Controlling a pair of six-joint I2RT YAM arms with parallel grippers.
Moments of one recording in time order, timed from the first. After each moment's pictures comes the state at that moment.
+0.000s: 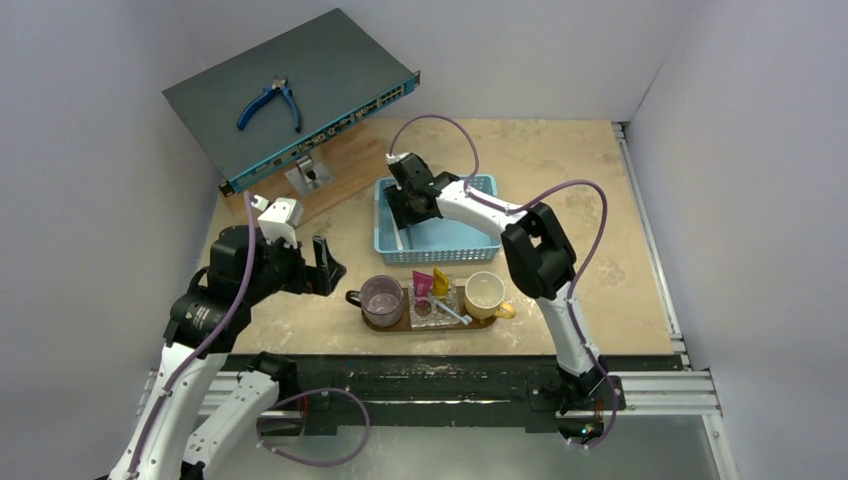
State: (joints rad) left arm -0.32 0.65 0.96 -0.88 0.17 -0.26; right arm 0.72 2.23 1.83 -0.53 0.13 0.26
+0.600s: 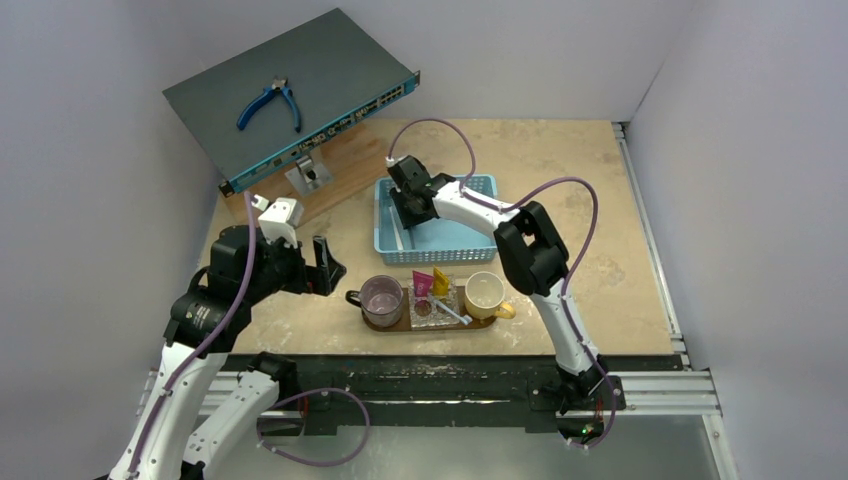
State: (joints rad) left arm -0.32 0.65 0.96 -0.88 0.17 -0.26; right arm 0.72 2.31 1.87 -0.53 0.14 0.26
